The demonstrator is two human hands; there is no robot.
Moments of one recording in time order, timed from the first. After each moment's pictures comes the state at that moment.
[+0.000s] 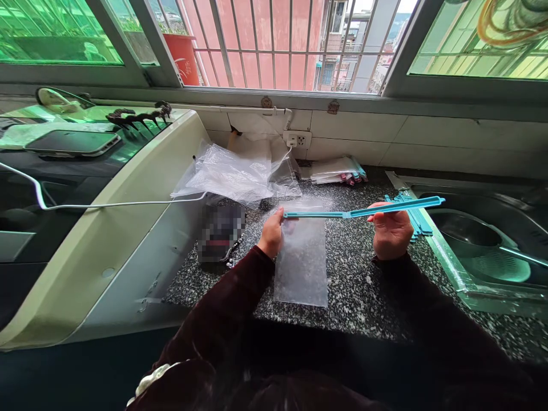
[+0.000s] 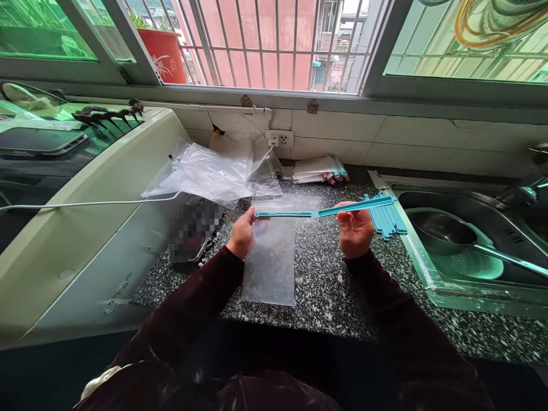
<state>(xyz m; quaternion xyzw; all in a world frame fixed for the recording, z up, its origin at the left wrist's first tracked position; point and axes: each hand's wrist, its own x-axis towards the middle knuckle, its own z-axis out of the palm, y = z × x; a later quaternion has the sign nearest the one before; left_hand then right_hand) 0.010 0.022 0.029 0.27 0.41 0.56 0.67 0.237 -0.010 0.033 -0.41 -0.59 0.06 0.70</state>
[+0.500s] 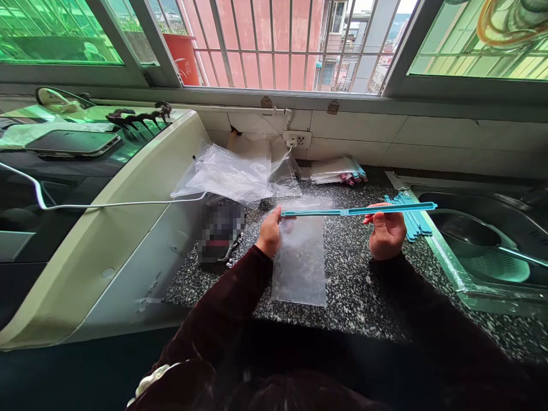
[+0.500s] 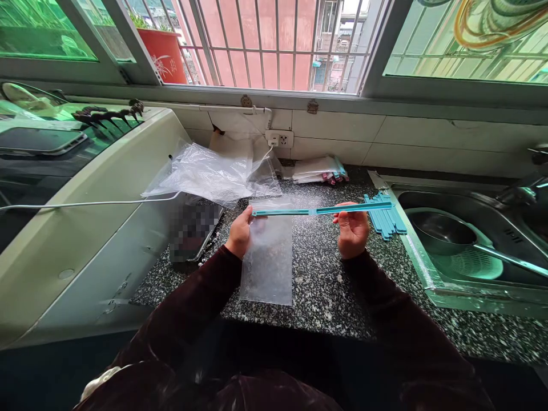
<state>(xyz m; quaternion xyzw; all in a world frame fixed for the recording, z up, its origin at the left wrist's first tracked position) 0.008 0.020 0.037 0.22 0.40 0.56 0.69 0.232 -0.006 0.025 -0.37 -0.55 0.11 0.74</state>
